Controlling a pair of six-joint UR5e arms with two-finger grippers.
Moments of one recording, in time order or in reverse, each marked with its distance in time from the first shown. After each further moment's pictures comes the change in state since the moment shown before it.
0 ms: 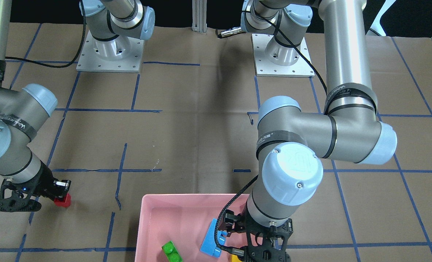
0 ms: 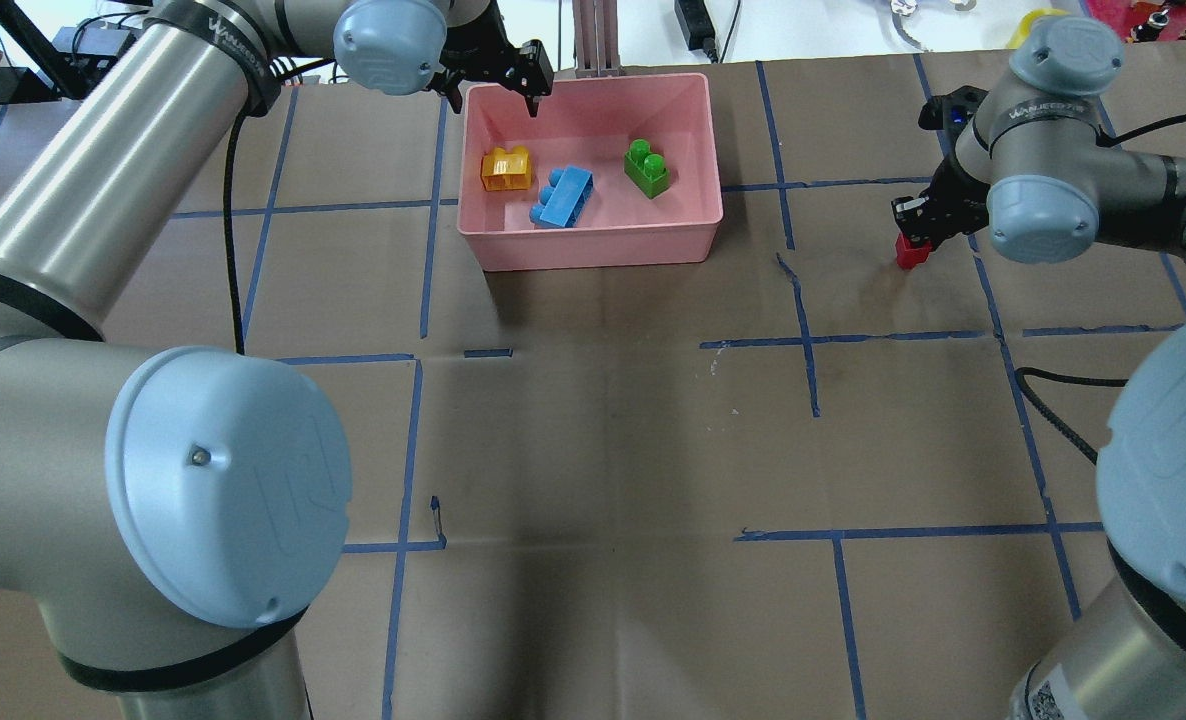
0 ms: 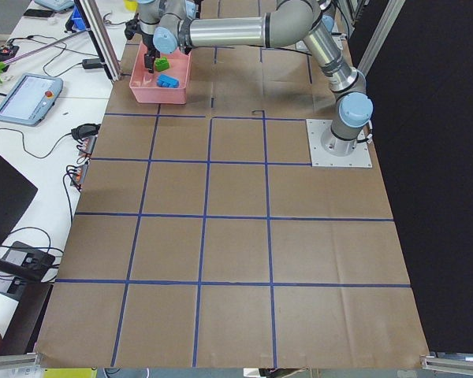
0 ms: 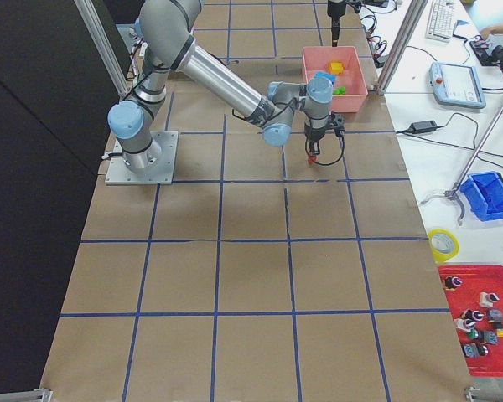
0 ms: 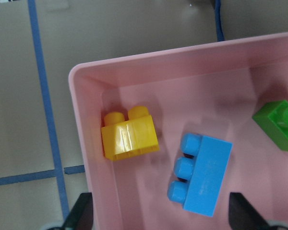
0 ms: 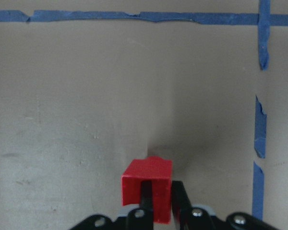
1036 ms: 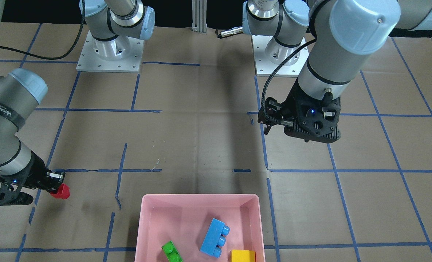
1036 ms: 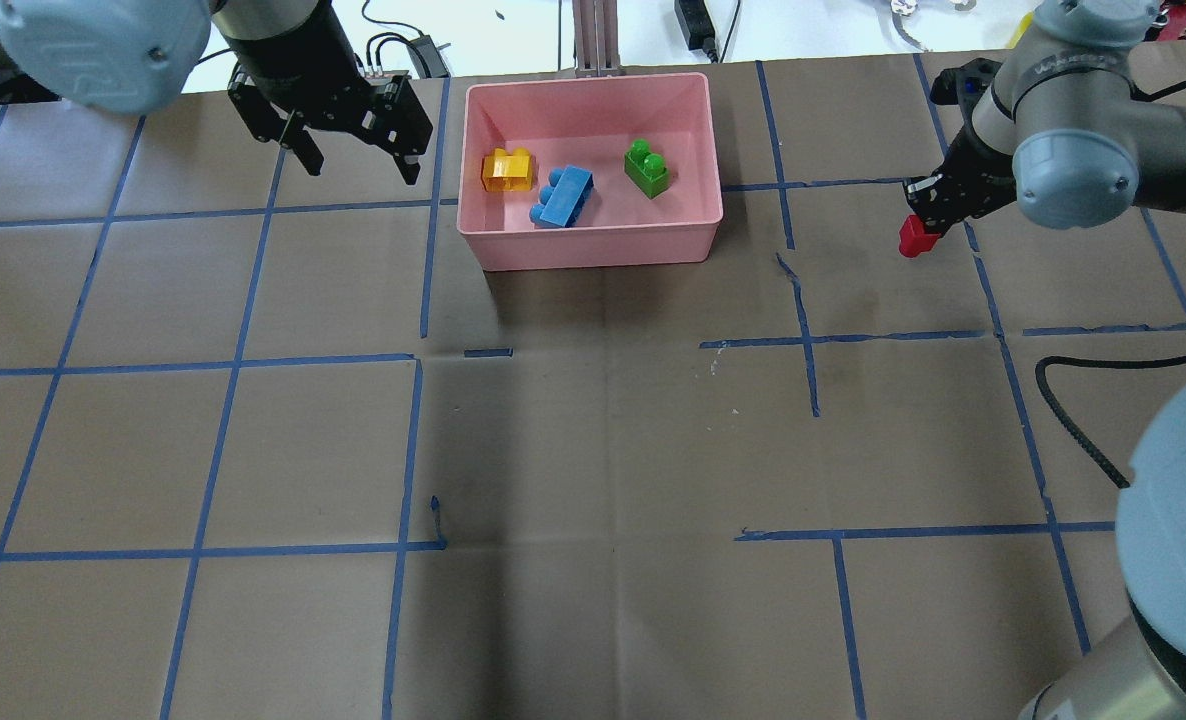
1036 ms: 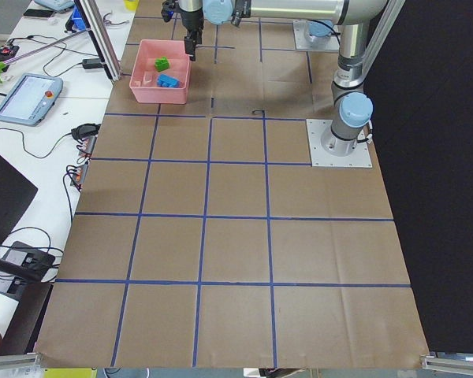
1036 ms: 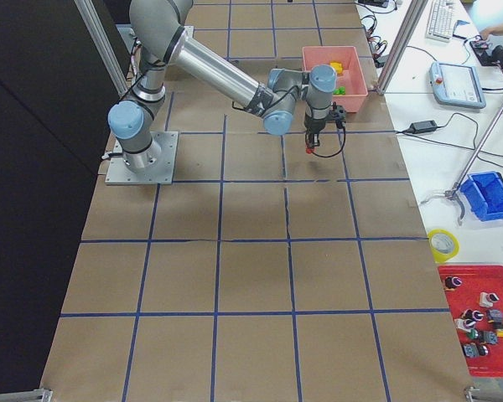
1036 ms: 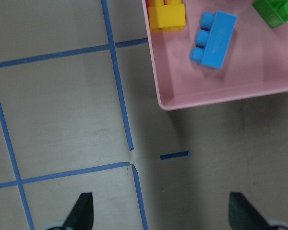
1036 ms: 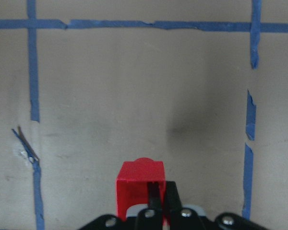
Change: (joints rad) left arm 0.085 0.514 -0.445 -0.187 0.004 0.137; right arm 0.013 -0.074 -0.081 0.185 0.037 0.000
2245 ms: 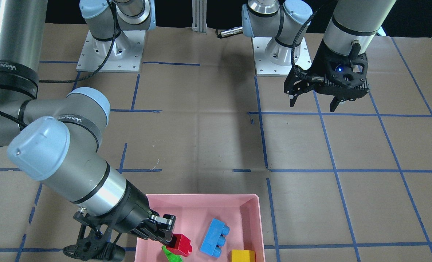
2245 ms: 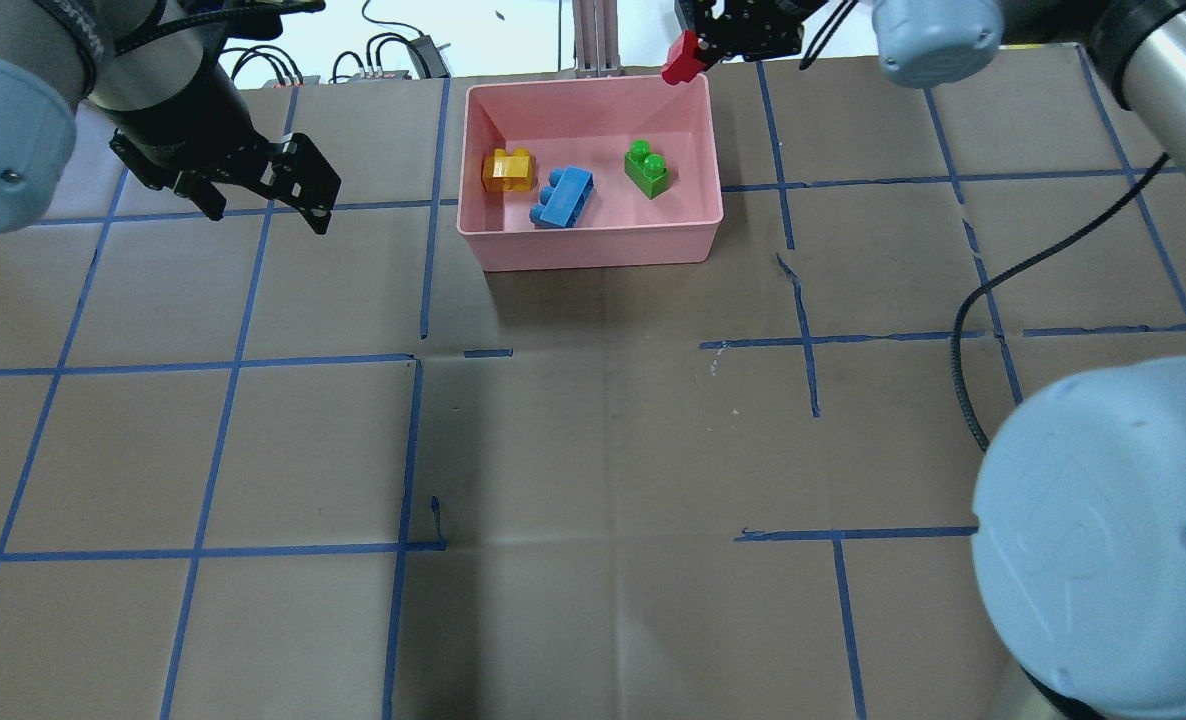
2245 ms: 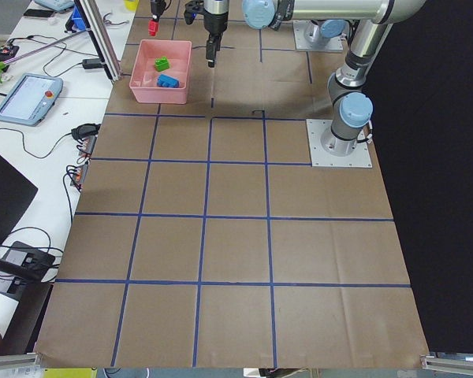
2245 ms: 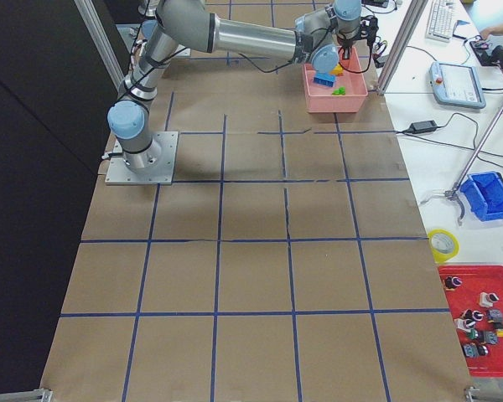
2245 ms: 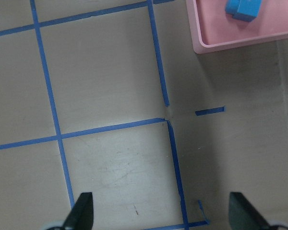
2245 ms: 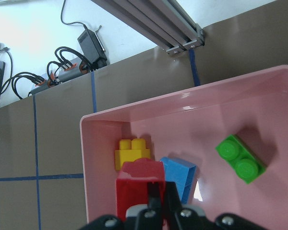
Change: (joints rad) left arm 0.078 0.165 -0.131 0.016 0.053 0.050; right arm 0.326 0.236 -0.488 -0.086 0.430 0.640
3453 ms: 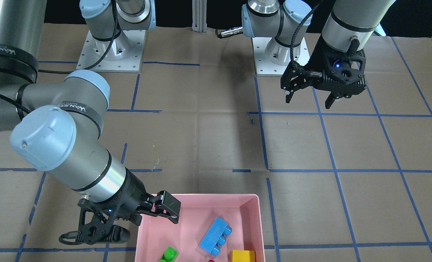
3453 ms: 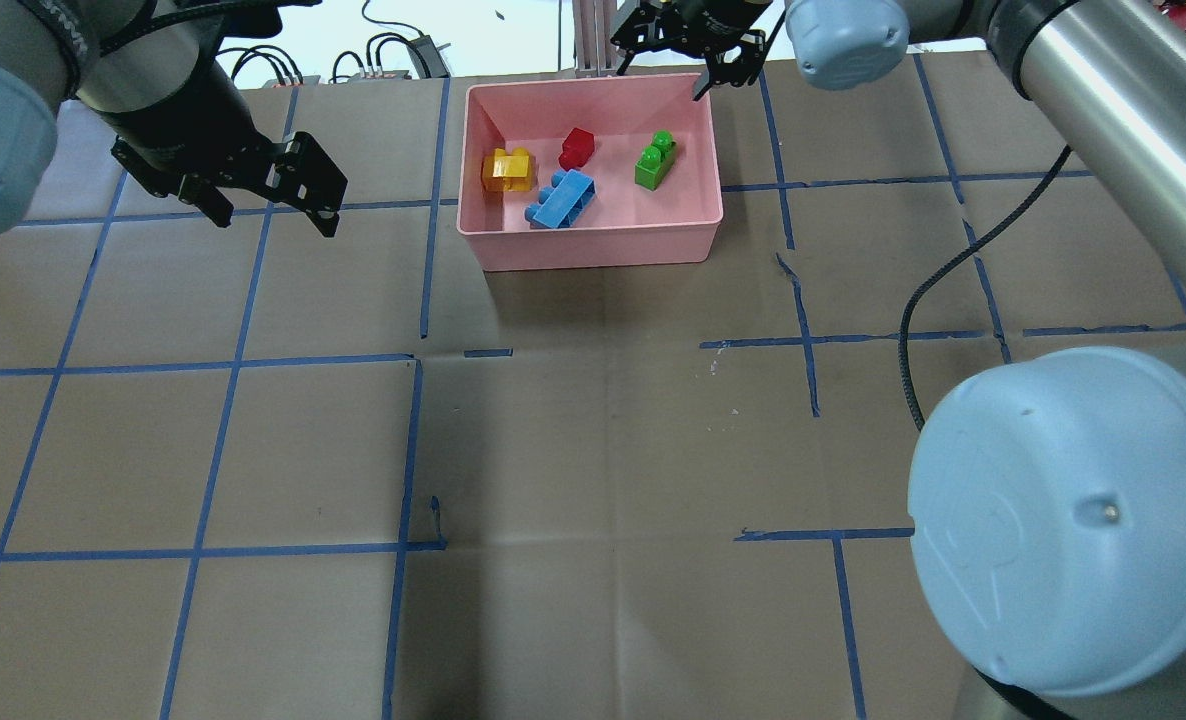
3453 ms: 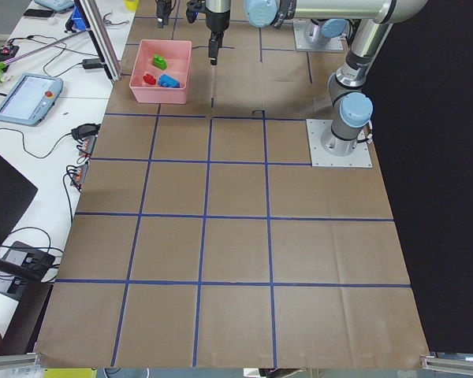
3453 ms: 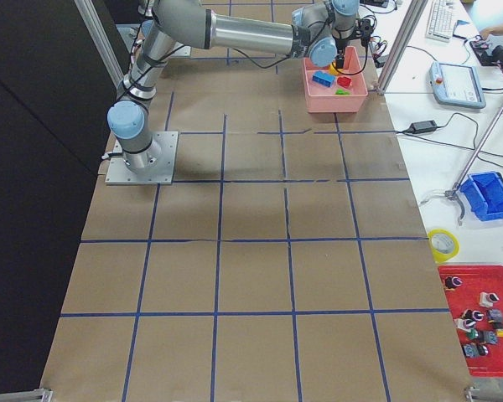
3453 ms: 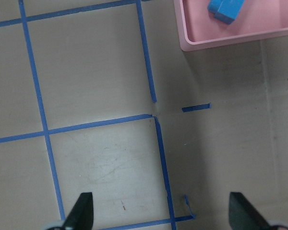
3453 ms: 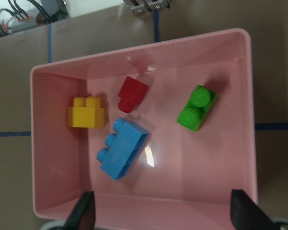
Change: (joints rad) left arm 0.001 0.010 0.000 -0.022 -0.037 -0.002; right arm -0.021 -0.106 0.061 0.236 -0.136 -0.209
